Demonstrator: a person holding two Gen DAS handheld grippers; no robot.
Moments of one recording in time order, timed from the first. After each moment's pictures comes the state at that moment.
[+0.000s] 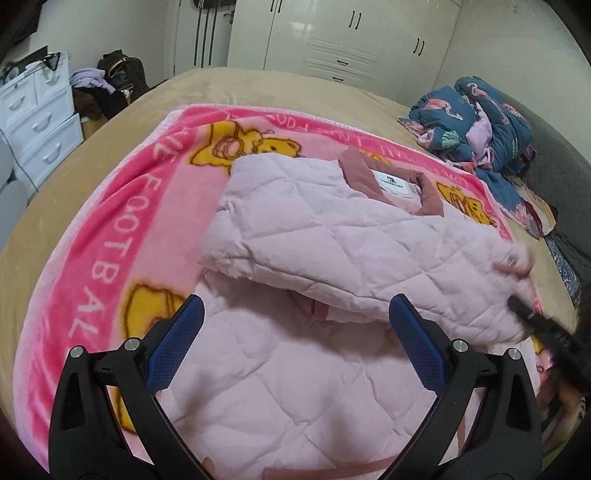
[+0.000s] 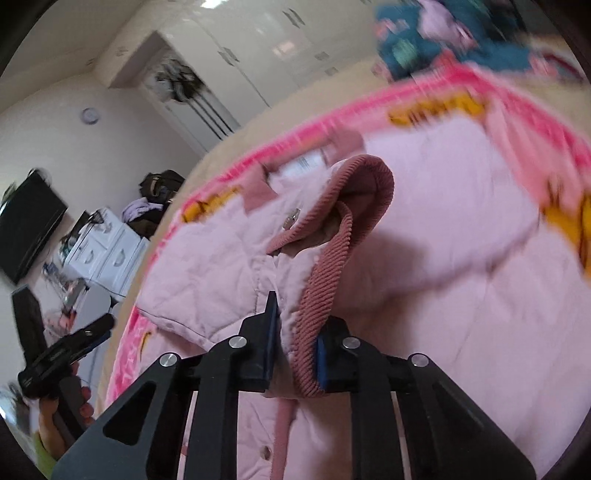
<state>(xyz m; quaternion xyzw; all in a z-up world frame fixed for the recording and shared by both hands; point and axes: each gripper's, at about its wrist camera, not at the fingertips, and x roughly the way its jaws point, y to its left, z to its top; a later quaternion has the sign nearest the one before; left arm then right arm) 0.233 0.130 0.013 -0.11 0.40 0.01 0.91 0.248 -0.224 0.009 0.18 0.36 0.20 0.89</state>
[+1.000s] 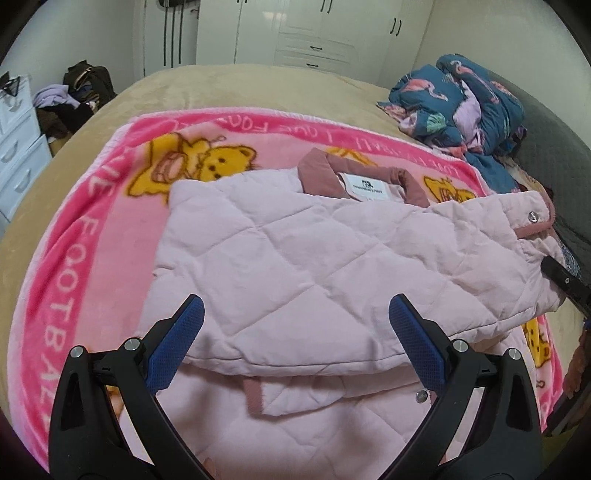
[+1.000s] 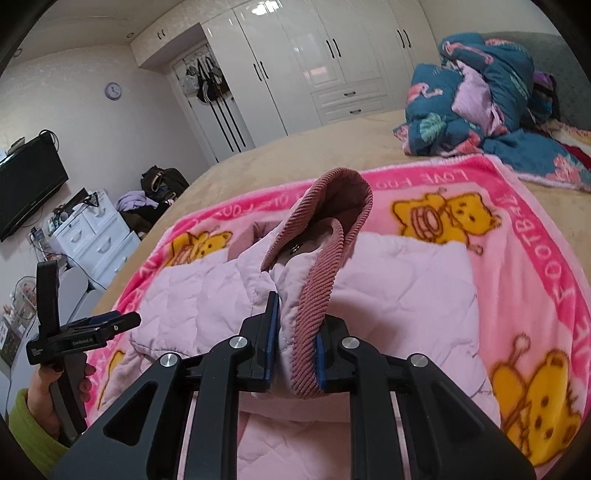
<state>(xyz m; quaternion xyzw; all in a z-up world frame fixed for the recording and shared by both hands) 0.324 0.084 0.007 -0.08 0.43 -0.03 0.90 0.314 -0.264 0.043 0.11 0.34 0.19 0.91</state>
